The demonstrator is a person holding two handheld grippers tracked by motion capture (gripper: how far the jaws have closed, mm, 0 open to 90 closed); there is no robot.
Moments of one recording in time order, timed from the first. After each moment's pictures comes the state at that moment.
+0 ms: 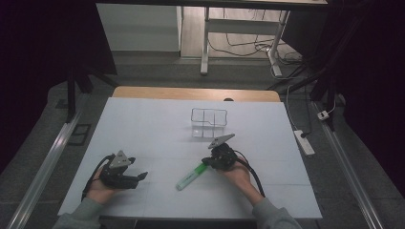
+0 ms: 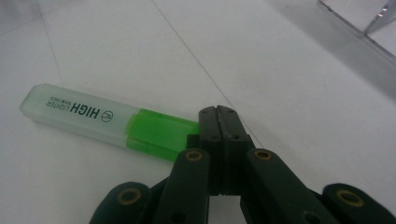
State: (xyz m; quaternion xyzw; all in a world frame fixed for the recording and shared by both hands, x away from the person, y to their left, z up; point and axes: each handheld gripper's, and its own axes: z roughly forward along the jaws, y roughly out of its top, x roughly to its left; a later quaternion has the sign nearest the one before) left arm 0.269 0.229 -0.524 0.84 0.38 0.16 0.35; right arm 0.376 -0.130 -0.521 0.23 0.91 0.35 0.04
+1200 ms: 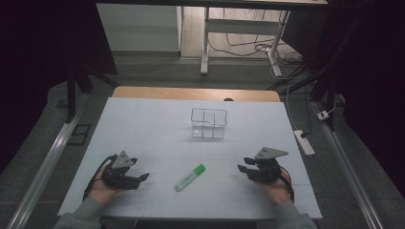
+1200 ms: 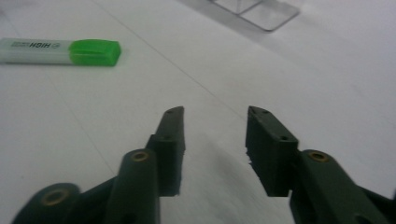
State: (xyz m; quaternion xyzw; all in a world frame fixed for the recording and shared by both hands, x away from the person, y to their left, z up) left arm 0.270 0.223 -0.524 0.85 0.37 0.16 0.35; right arm 0.331 -0.261 -0.505 0.31 0.85 0.41 0.15
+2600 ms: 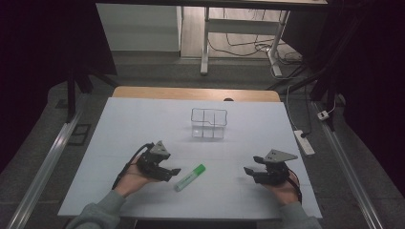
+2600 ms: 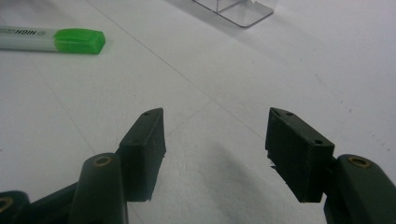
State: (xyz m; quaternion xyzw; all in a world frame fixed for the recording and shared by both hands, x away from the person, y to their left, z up) left arm 0.311 0.127 -0.493 0.88 0.32 0.08 0.34; right arm 0.328 -0.282 -0.508 0.30 0.84 0.41 0.17
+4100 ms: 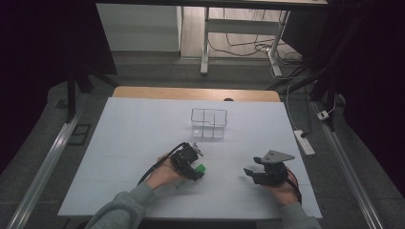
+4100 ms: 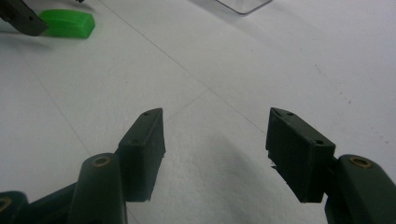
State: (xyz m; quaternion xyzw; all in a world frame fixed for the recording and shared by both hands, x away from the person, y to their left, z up) left arm 0.345 0.037 -0.512 0.93 0.28 0.03 0.24; right arm 0.329 -0.280 -0.513 0.30 0.85 0.39 0.18
